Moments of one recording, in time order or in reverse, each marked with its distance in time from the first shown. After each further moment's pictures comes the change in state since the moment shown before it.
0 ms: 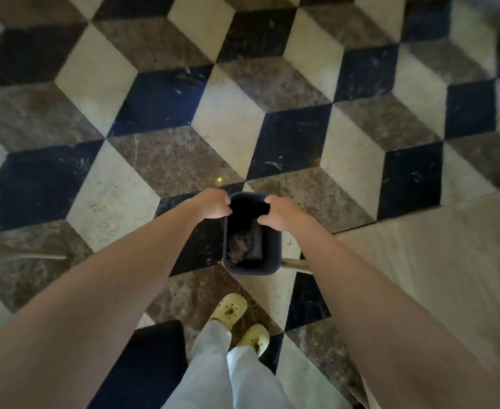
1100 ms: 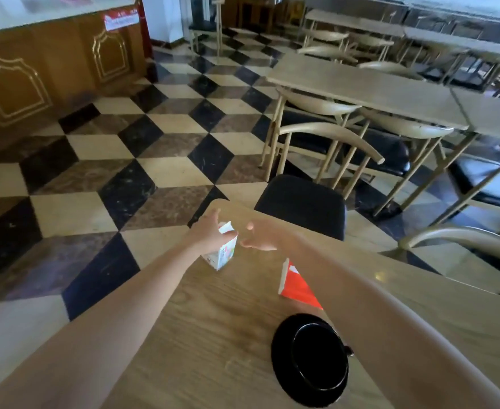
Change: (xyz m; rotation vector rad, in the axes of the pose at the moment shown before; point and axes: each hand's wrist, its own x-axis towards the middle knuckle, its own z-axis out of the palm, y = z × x) left_hand -0.092 0.575 0.052 0.225 0.099 0.727; right_hand -0.326 0.400 -0.170 0.492 0.581 0.391
